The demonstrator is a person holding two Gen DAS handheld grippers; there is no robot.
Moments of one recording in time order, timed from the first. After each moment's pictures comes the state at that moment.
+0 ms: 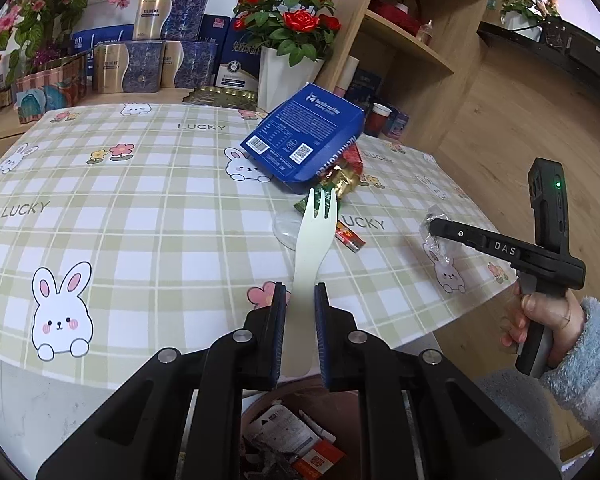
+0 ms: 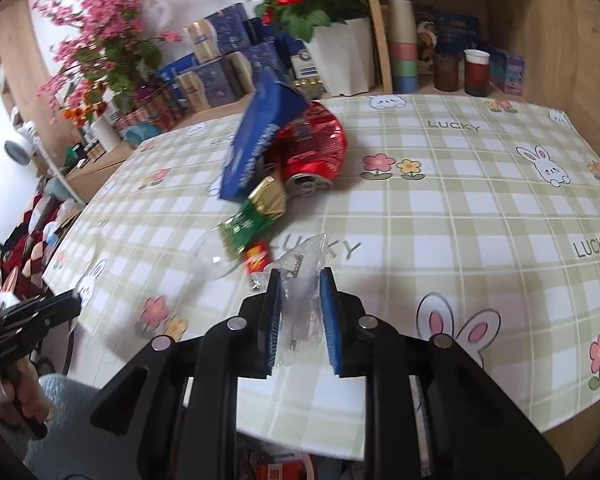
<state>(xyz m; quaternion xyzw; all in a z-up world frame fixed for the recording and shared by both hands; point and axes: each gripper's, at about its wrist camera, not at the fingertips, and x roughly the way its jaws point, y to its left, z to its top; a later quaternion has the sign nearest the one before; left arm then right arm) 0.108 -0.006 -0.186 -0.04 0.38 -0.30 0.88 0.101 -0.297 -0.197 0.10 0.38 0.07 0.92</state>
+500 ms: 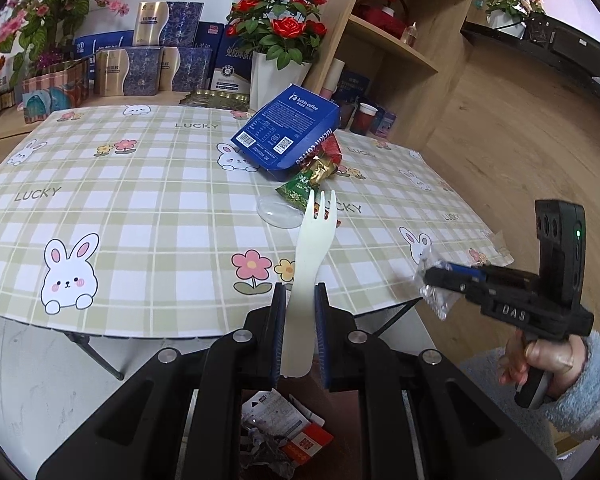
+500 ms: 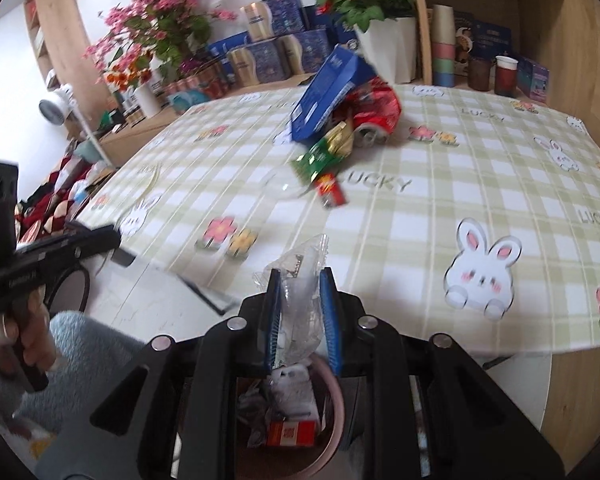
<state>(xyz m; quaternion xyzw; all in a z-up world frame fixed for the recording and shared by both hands) 0.056 0.002 -0.178 -0.04 0.37 -0.31 0.88 0.016 -0.249 -0.205 0.07 0.39 0.13 0.91</state>
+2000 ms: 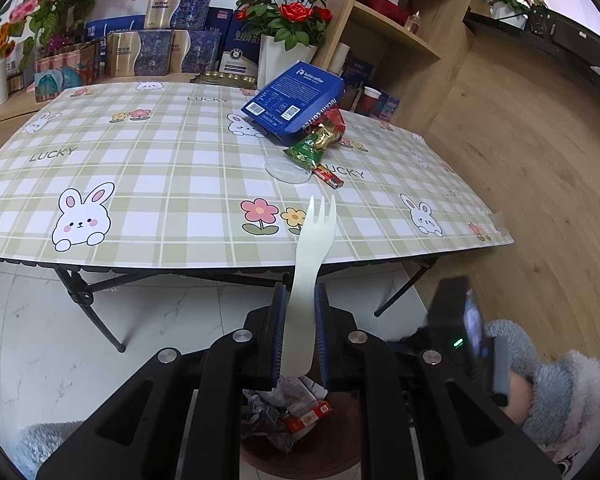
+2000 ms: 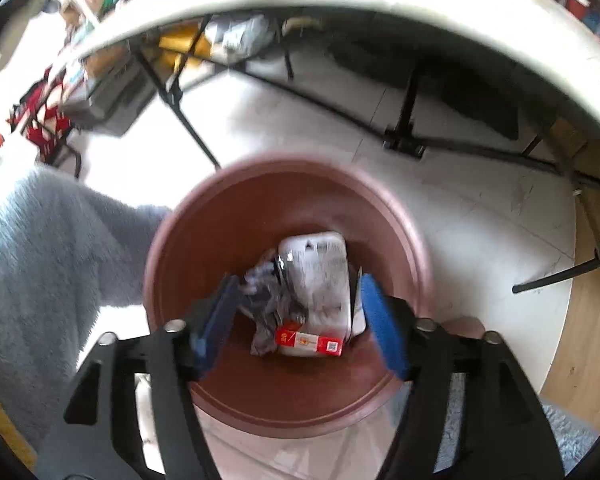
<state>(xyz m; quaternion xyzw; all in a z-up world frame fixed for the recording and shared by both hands) 0.017 0.018 -0.202 -0.03 0.39 -0.30 0.87 -0.005 -0.177 -0.326 0.01 0.54 0.15 0.83</state>
